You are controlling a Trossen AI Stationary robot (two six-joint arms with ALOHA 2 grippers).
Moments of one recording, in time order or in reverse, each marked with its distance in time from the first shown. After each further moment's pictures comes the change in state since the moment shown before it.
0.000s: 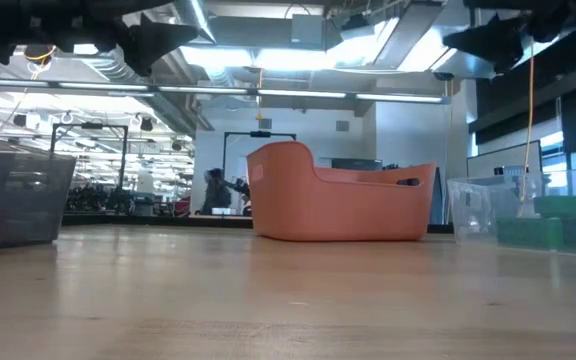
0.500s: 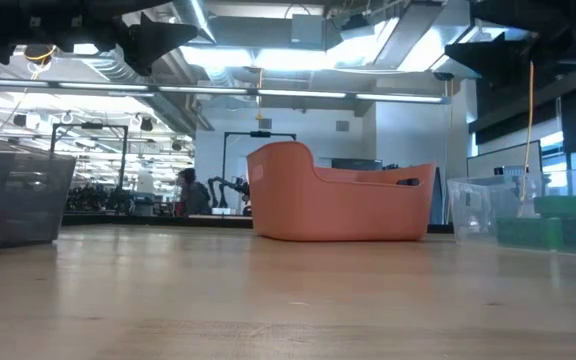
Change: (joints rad) left arm 0.000 0.000 0.000 0.005 0.003 0.005; right arm 0.000 0.066 -0.262 0.580 -0.050 -0.136
